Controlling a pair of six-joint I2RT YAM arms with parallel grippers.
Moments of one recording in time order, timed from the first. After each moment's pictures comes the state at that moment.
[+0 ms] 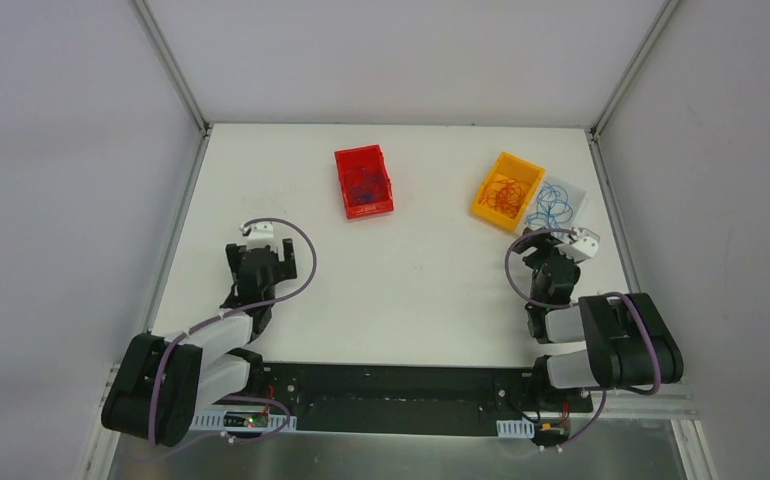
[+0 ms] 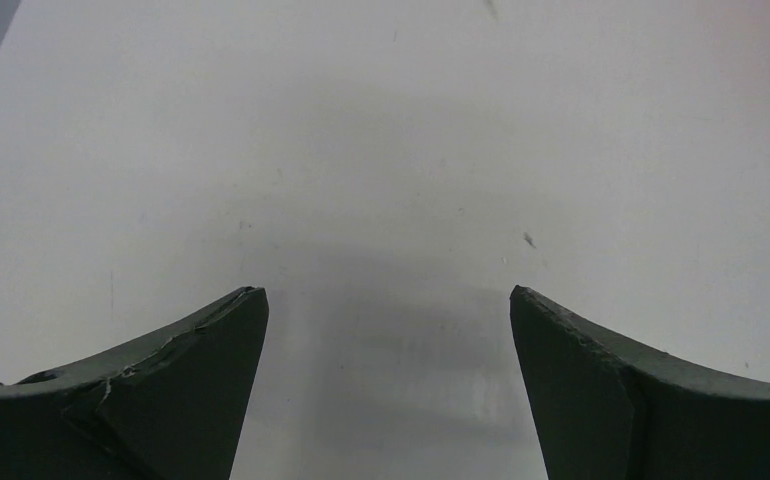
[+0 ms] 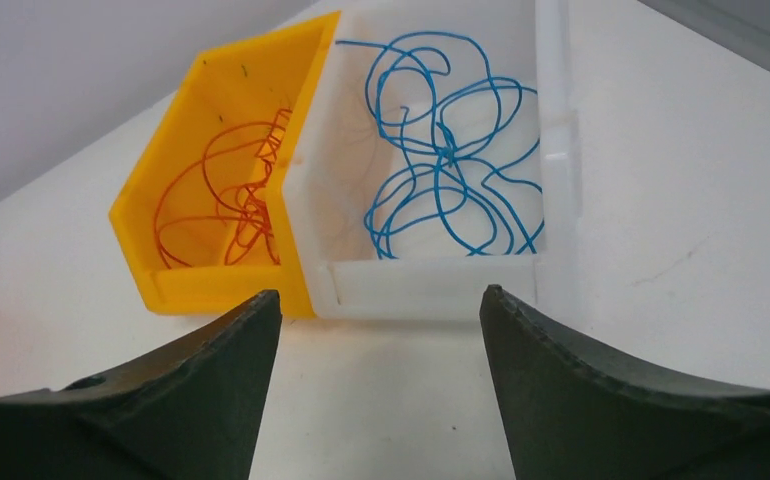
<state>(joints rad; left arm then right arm) -0.22 1.05 0.15 0.47 -0.47 -0.07 0.12 1.38 0.10 1.13 0.40 0.43</state>
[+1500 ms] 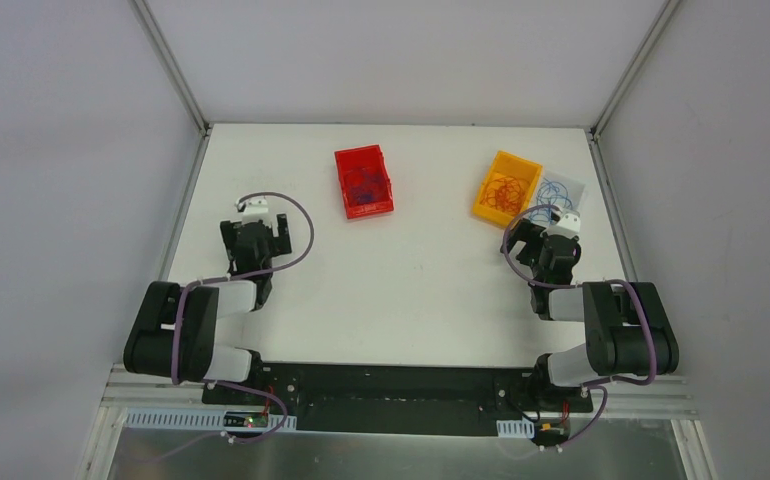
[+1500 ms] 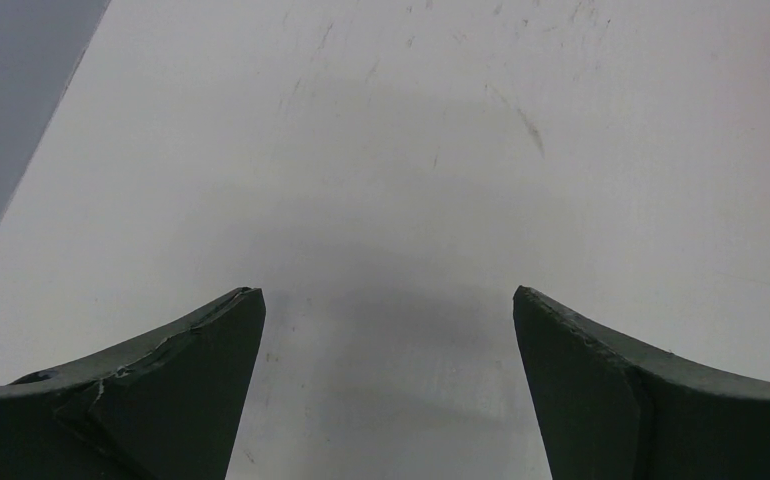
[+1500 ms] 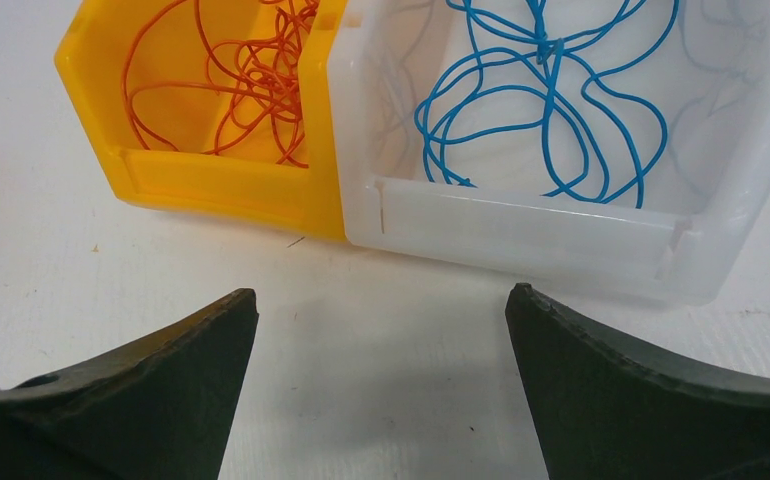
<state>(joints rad) -0.10 1.38 0.31 0.71 -0.39 0.00 0.02 1.45 0.27 0.83 0.08 0.31</state>
